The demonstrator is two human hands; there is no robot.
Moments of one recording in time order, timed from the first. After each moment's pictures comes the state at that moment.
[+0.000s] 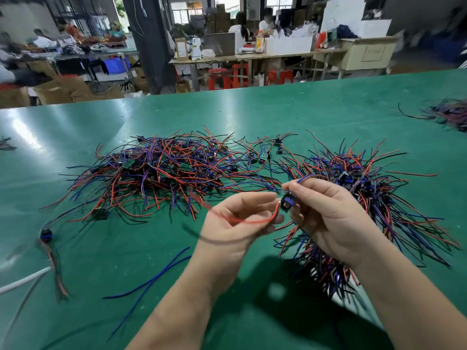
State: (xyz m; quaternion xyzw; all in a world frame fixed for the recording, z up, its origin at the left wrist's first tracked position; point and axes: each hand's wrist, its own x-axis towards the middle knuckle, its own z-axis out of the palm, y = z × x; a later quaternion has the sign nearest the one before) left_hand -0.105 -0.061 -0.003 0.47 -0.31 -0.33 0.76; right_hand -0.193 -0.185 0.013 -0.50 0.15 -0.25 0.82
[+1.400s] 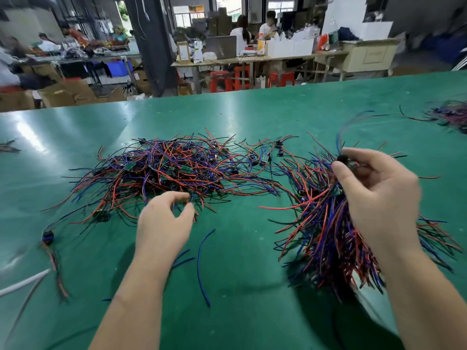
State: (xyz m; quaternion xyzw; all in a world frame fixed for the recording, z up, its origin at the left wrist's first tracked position) left_hand -0.024 -0.019 -0.016 0.89 -0.20 0.07 0.40; right_hand -0.214 -0.226 0.017 -0.74 0.28 -0.52 0.31
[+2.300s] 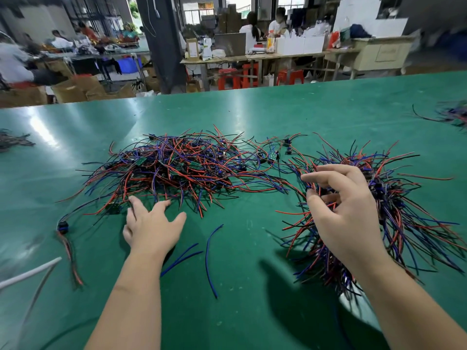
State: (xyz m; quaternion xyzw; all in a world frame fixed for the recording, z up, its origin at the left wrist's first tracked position) left_hand 0.013 0.000 -0.052 0.97 -0.09 -0.03 0.21; right_hand -0.197 -0.186 0.000 -0.79 0.22 -0.47 0.34
